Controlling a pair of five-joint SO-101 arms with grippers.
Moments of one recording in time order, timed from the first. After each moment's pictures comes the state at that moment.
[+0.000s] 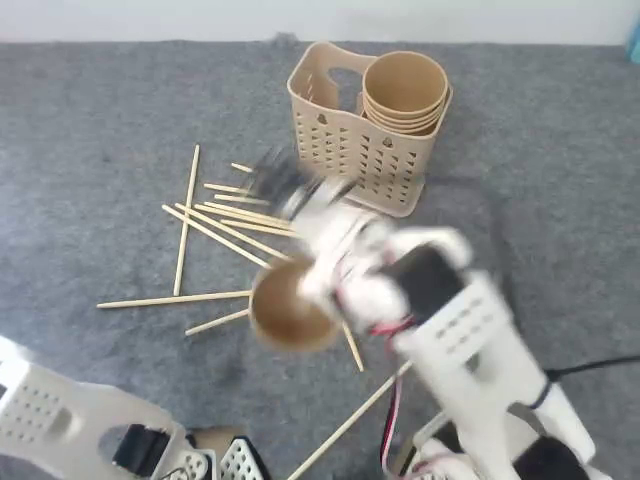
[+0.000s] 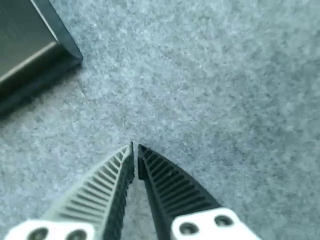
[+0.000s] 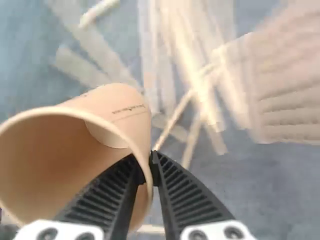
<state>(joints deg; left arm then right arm) -73.0 25.0 6.2 52.4 -5.4 -41.3 -28.6 4.3 89.1 12.1</state>
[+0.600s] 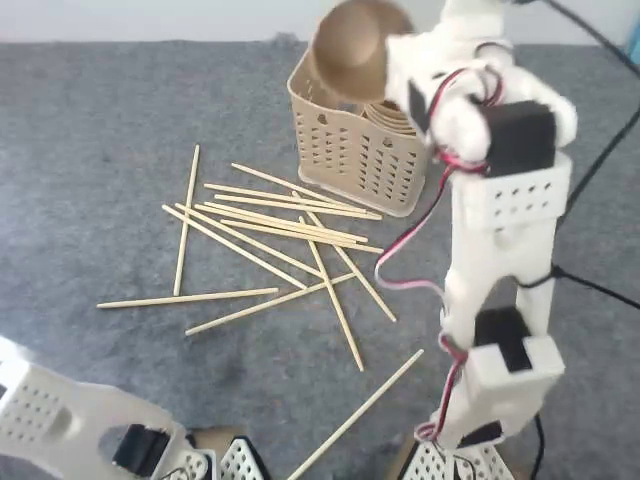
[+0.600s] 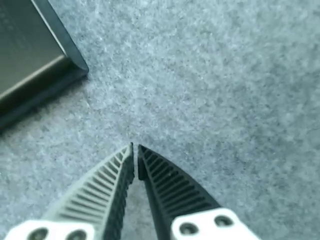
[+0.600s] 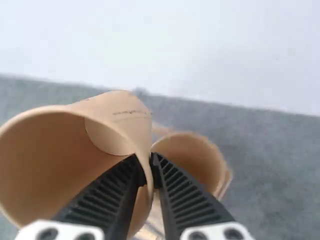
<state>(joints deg) -73.1 25.0 6.2 50.3 -5.4 -15.9 12.1 -63.9 88.9 -5.2</state>
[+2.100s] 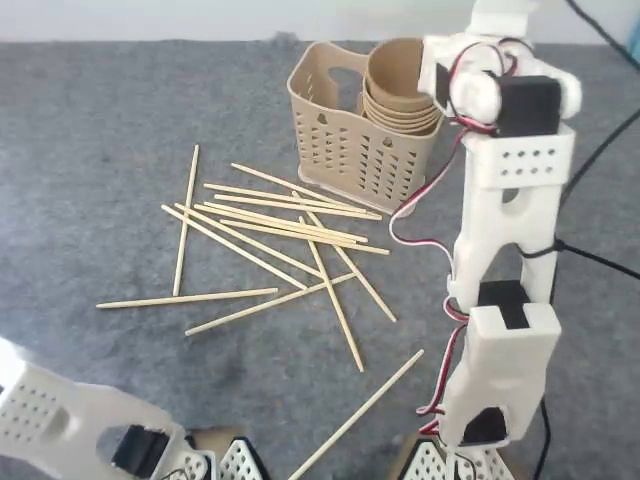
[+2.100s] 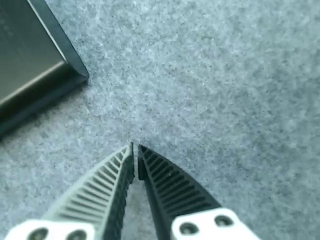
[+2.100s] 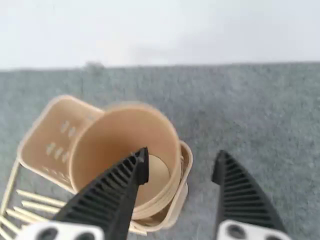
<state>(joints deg) -73.1 25.8 6.5 48.0 -5.5 -8.9 23.7 -71.8 93.0 -8.1</state>
